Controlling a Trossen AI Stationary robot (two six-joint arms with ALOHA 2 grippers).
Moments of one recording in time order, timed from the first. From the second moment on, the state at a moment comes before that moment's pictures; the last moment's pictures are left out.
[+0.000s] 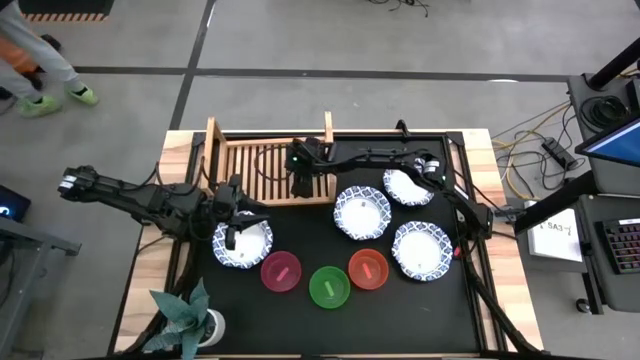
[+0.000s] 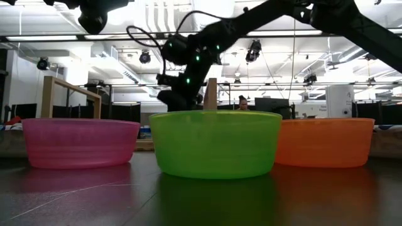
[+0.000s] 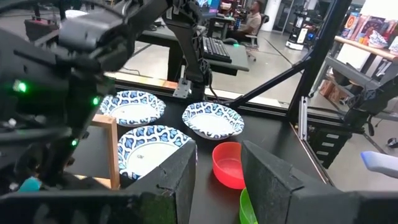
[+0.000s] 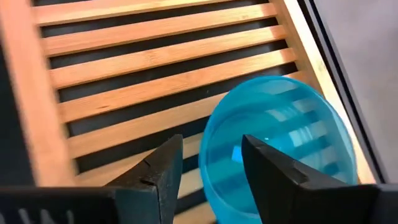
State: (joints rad) left arm -0.23 0.69 0.59 -0.04 -0.27 -0.22; right arm -0.28 2.33 2.02 -0.62 0.18 -0.14
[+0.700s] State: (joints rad) left arm -0.23 0.85 0.61 -0.03 -0.27 -0.37; right arm 0.06 1.70 1.51 -0.54 0.13 -0.06
